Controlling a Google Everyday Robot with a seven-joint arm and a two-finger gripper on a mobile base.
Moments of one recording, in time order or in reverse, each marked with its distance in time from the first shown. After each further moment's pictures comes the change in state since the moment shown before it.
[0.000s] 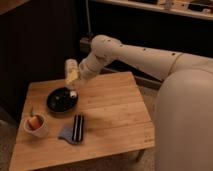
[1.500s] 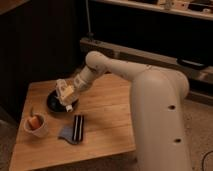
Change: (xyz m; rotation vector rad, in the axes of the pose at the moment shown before) arm 0.034 -0.053 0.106 -0.116 0.244 0.036
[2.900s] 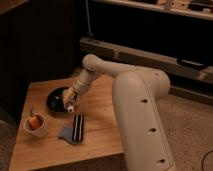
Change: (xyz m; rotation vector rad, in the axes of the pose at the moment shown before) arm -0.006 -0.024 0.019 0.012 0.072 0.271
